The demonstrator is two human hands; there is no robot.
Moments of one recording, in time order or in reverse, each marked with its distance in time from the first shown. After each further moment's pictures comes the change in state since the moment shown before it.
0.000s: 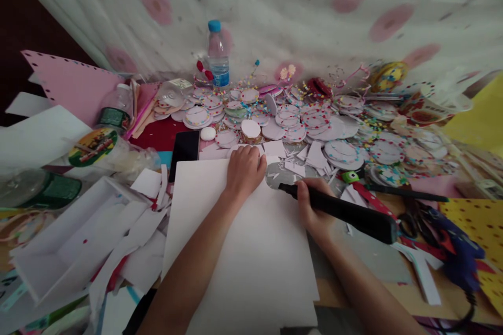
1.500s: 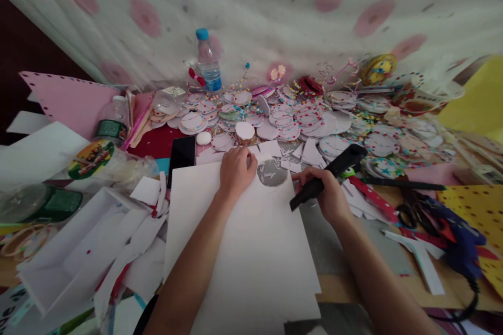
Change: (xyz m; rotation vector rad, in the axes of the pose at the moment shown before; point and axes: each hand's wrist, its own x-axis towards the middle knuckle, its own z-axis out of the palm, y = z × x) left_hand 0.003 -0.011 0.003 -0.133 0.051 -0.026; right_hand 0.033 0.016 -0.018 0.596 -0.291 0.700
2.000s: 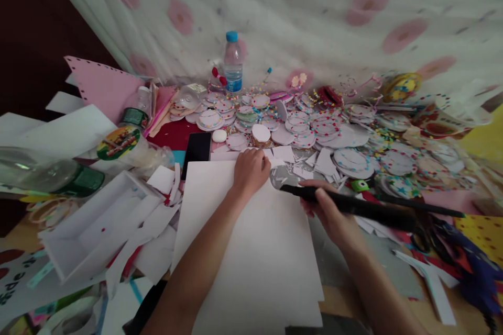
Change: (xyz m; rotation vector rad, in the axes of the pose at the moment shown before) left_hand -0.003 0.000 0.000 0.021 -0.025 -0.035; right_hand -0.030 0.003 0.008 -0.175 -0.177 -0.237
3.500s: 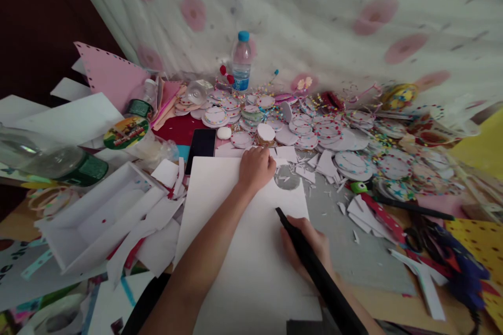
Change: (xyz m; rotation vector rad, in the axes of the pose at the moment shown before) left_hand -0.003 -0.002 0.003 -0.007 -0.002 -0.004; right_hand -0.061 0.025 0.057 -0.549 0.121 -0.411
